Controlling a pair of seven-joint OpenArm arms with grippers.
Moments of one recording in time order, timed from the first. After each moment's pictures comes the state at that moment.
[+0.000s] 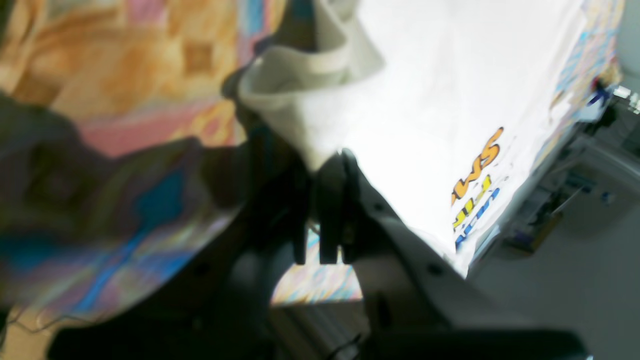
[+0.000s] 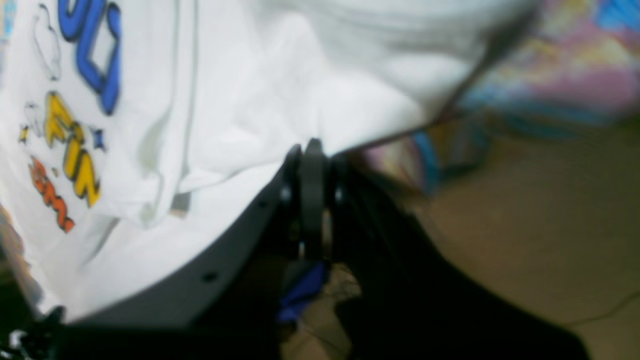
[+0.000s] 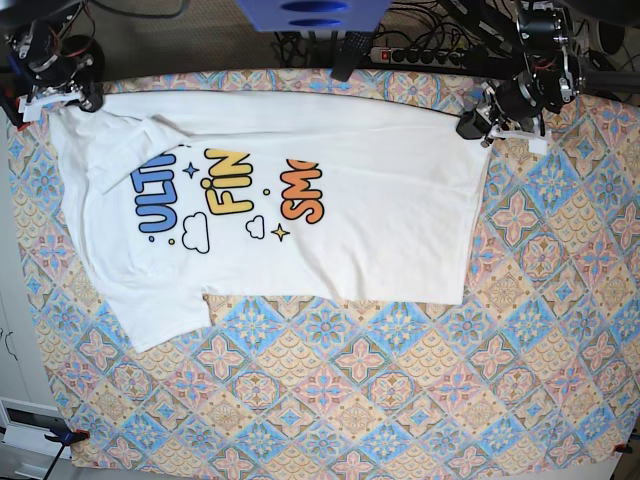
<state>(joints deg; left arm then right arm) 25.6 -12.7 -24.6 80.1 -65.2 0.1 55.5 -25.0 15.2 49.2 69.0 50.4 26.9 -53.8</state>
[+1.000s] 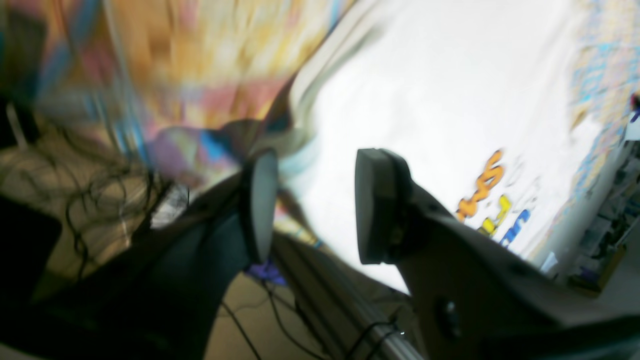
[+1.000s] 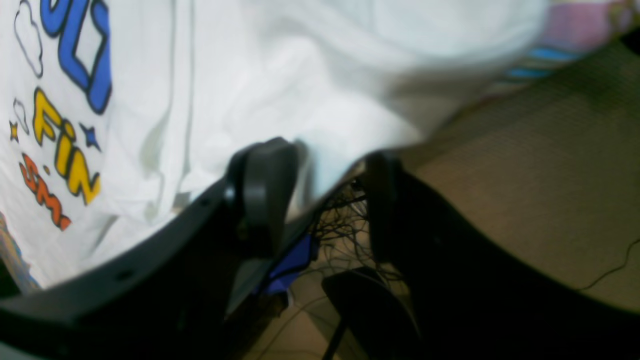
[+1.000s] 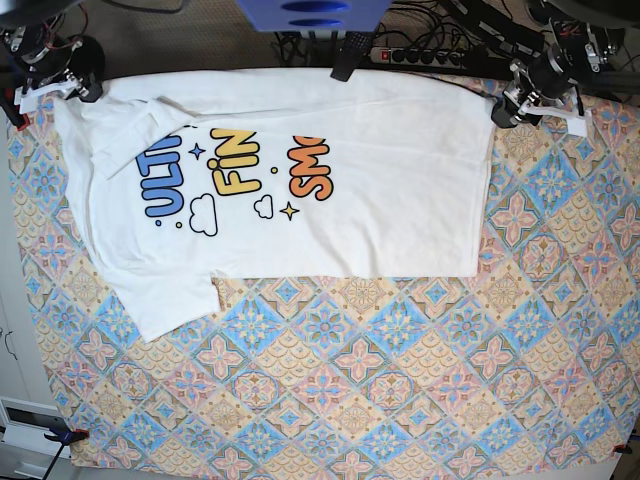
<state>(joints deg) 35.0 -12.9 -32.5 97.6 -63.2 0.9 56.2 -26.8 15.1 52.2 71.8 50.6 26.7 -59.1</state>
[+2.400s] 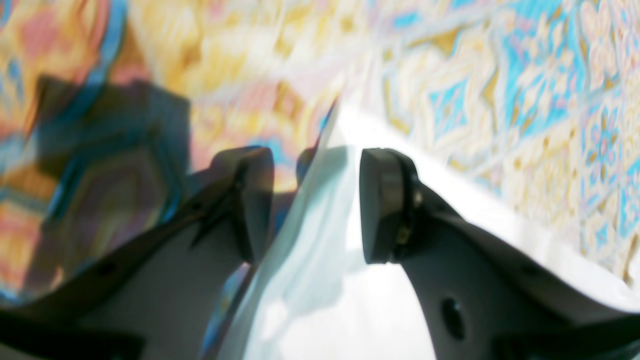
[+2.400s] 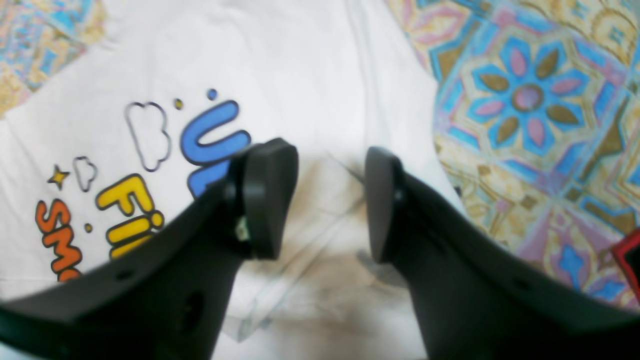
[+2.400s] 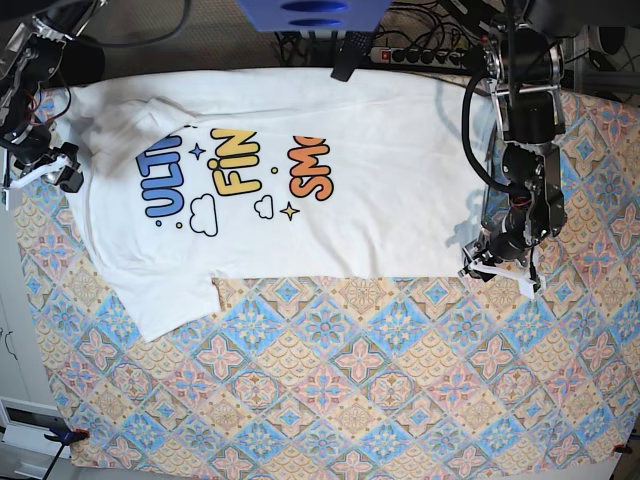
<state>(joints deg) -13.1 -13.5 -9.7 53.2 -34.8 0.5 35.5 -14.1 17.7 45.1 88.3 41.1 26.5 -60.6</state>
